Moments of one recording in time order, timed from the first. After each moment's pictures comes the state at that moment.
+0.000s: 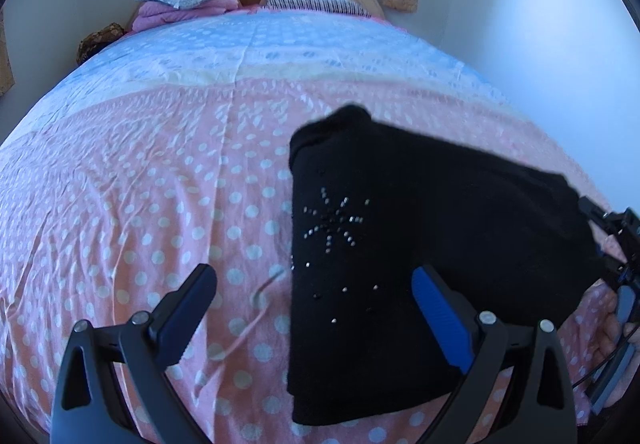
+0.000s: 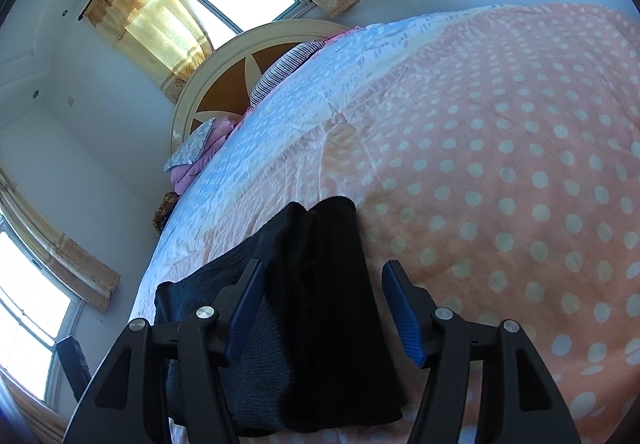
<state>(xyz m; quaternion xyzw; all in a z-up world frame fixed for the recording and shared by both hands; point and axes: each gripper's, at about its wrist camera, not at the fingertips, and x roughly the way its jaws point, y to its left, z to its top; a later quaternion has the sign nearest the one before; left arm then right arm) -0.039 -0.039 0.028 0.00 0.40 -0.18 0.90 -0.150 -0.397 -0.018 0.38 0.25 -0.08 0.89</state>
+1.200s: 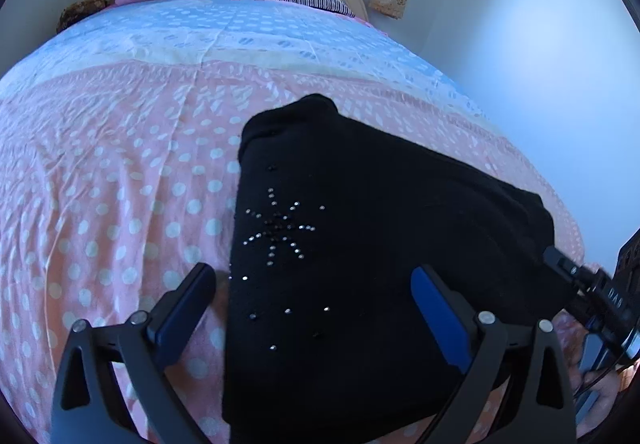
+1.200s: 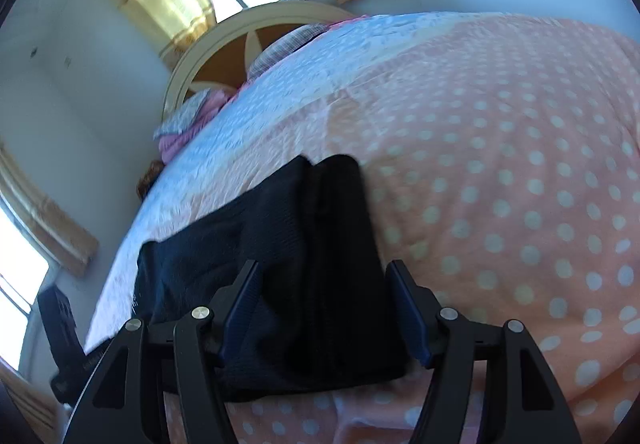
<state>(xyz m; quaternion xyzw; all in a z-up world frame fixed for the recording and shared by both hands) -0.027 -0.053 0.011 -0.06 0.43 -0.23 0.87 -0.151 -0.368 -0.021 0.32 0.30 -0.08 0.90</state>
